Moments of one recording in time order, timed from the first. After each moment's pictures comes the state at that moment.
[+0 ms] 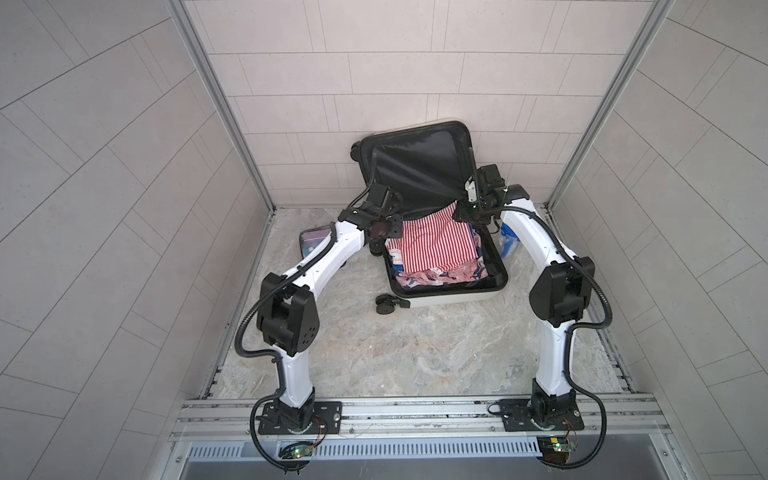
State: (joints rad) left arm -0.44 1.85 1.74 -0.70 -0.05 -0.36; right arm 0.19 2.07 2.09 -0.95 -0.14 0.34
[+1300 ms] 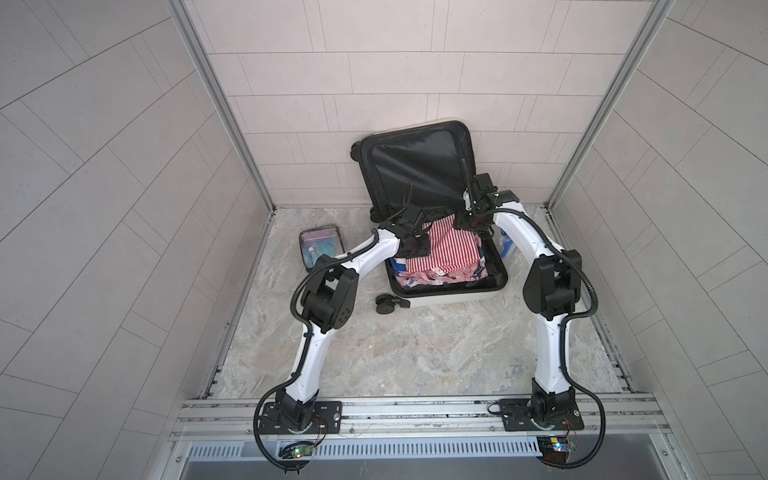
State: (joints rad) left arm -0.57 2.23 1.88 -0.63 0.11 -0.61; right arm 0.19 2.16 2.07 -0.93 -0.10 0.32
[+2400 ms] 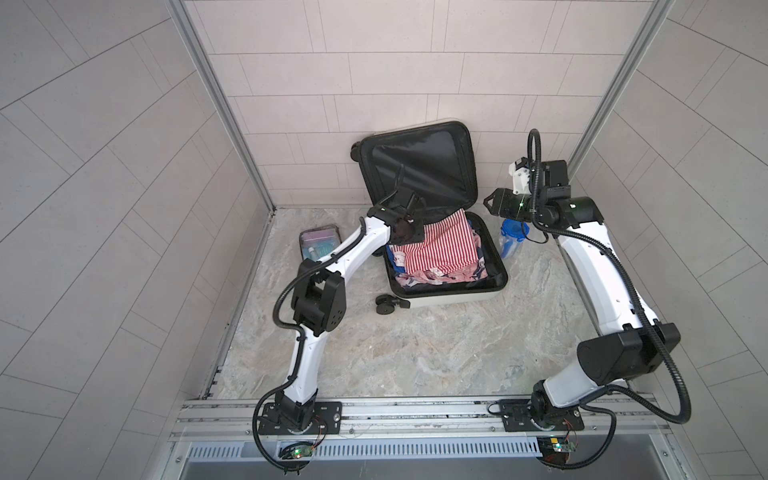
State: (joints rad) left arm -0.54 2.08 2.02 -0.82 0.08 -0.56; right arm 0.10 1.53 1.76 -0.84 -0.24 0.34
